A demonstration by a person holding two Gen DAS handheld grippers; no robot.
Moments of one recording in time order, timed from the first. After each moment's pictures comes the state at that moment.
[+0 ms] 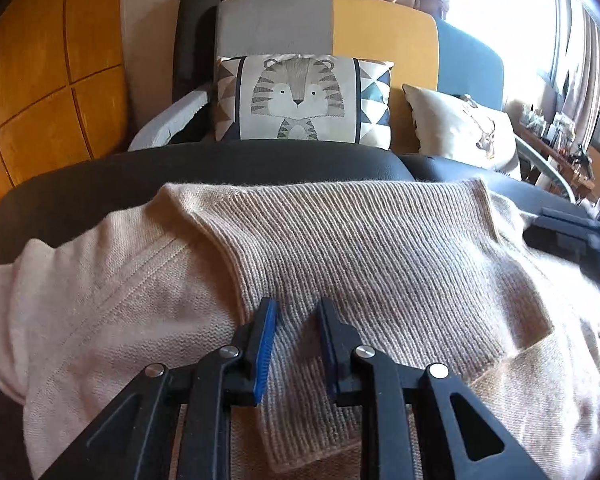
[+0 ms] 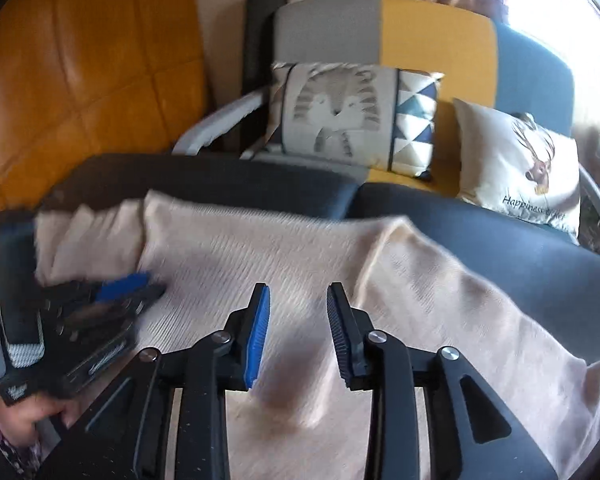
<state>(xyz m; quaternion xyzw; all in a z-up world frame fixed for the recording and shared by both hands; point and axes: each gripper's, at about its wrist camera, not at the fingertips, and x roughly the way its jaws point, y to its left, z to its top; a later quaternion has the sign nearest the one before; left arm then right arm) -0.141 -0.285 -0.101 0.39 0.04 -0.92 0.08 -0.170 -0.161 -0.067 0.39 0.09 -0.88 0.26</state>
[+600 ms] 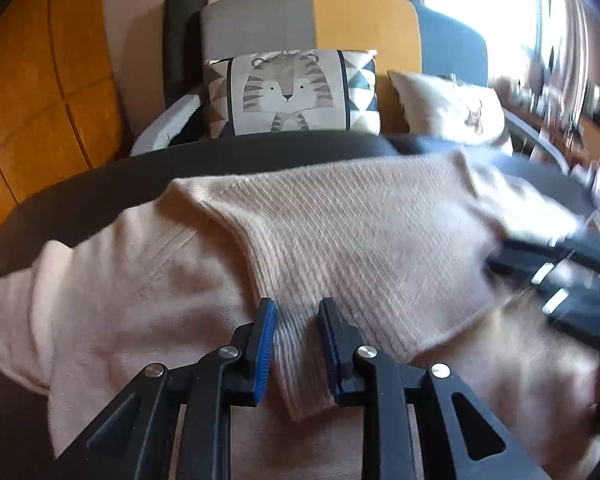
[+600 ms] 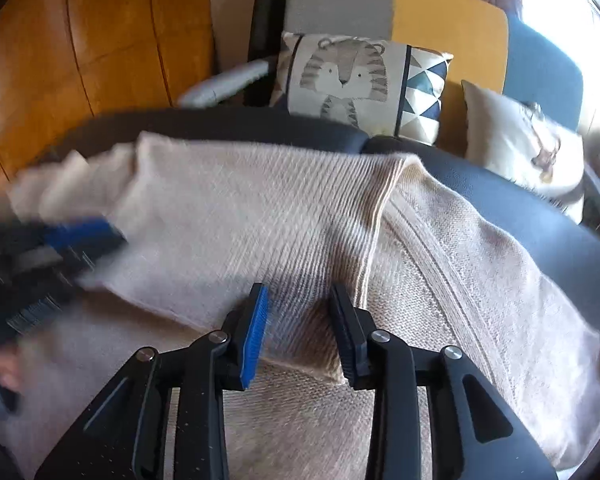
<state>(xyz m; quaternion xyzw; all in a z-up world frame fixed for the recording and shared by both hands) -0.114 -0.289 -0.091 0.40 0.01 -0.91 0.06 -0.154 -0.134 -0.098 0.38 0.04 -0.89 0.27</state>
